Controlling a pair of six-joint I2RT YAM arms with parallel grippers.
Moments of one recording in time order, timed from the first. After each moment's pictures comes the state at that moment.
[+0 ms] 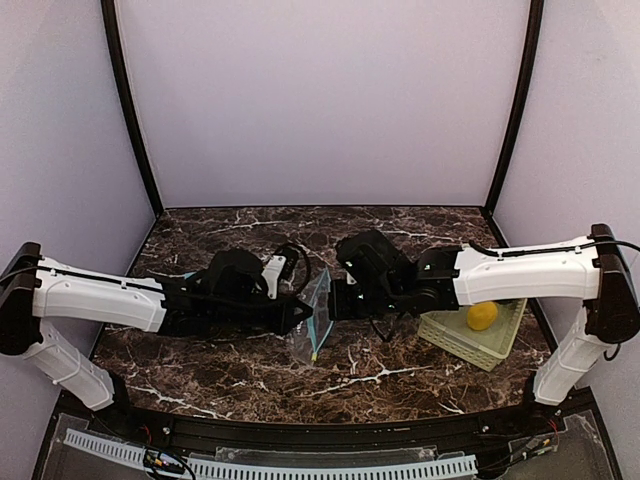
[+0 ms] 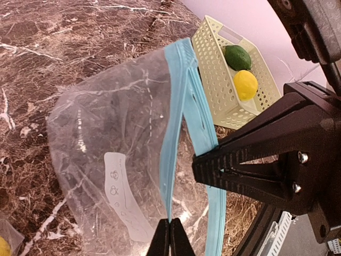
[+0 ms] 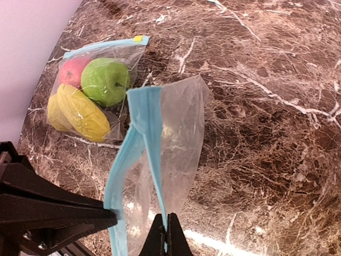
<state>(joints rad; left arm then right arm) -1.01 1.44 0.80 0.09 0.03 -0.57 1.13 1.62 1.19 -0.36 0.21 0.80</state>
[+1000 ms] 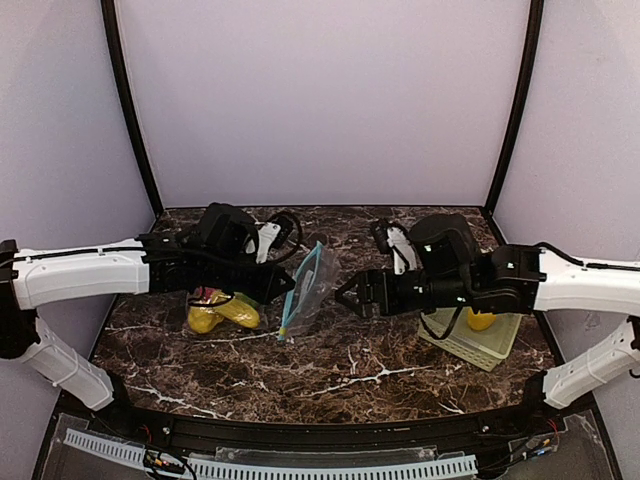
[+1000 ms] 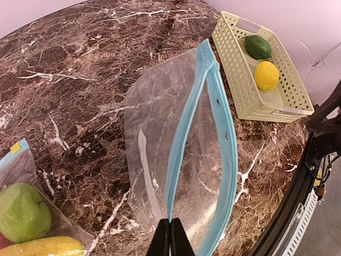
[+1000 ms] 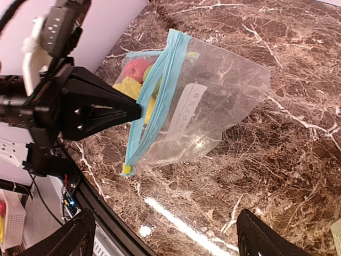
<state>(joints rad) -0.91 1.40 1.03 -0.31 0.04 -0.35 1.12 1.29 1.03 -0.35 0.08 0.68</state>
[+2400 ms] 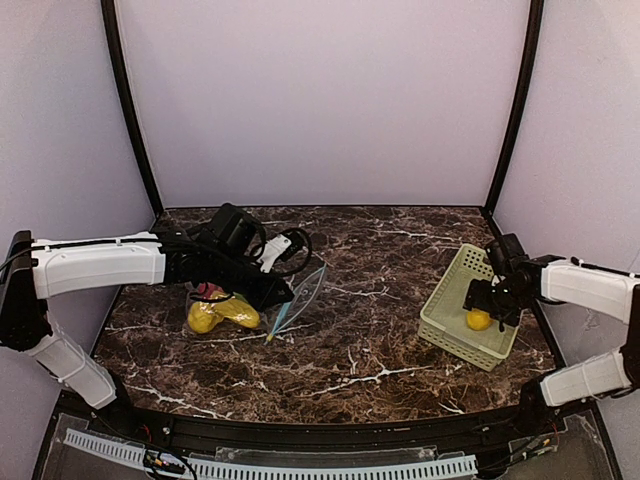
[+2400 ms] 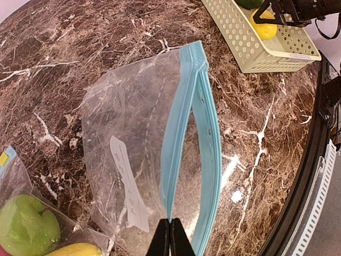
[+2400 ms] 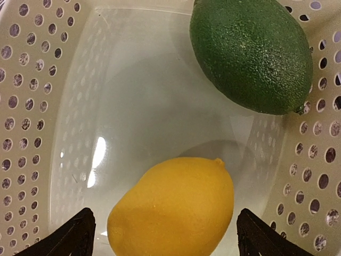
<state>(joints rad) -0.83 1.50 1.09 -0.44 0.20 -0.08 0.24 1.22 0.66 -0.59 0.19 0.63</state>
